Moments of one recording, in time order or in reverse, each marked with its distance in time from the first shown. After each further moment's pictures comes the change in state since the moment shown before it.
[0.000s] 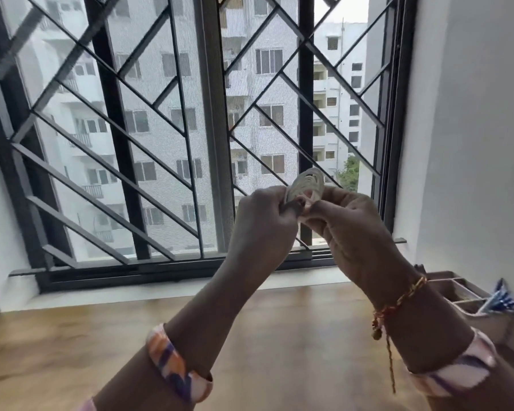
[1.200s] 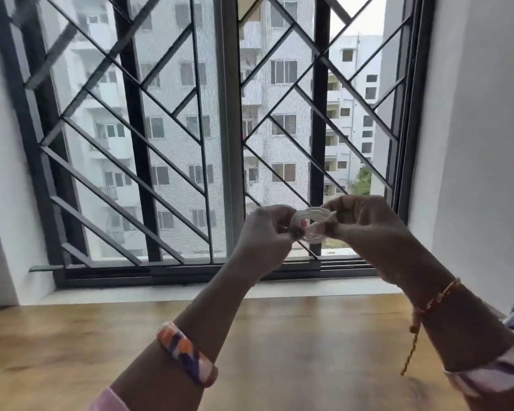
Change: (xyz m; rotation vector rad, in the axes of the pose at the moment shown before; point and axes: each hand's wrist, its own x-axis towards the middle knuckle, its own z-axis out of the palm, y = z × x) left_hand 0.001 -0.023 -0.003 -0.238 -0.225 -0.136; right_hand 0.004 -0.016 -0.023 -0.534 -0.219 -0.110
